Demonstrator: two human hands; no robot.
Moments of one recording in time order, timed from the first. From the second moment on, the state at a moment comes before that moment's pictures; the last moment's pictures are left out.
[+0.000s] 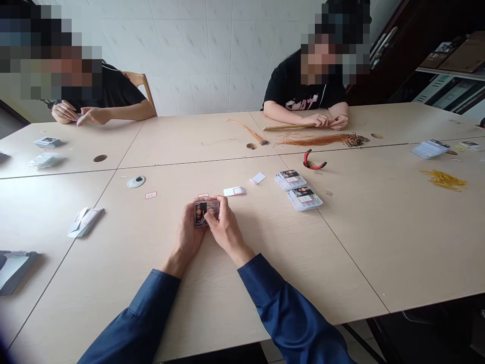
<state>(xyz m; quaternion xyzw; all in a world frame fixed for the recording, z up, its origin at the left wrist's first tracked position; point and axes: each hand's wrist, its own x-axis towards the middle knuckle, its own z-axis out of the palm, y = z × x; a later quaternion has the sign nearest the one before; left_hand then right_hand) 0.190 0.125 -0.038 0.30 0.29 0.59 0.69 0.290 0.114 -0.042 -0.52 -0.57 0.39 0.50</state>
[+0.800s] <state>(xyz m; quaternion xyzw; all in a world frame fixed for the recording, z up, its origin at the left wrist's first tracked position) 0.190 0.124 -0.036 0.28 0.31 0.59 0.69 0.291 0.115 -0.045 -0.53 -0.58 0.37 0.50</state>
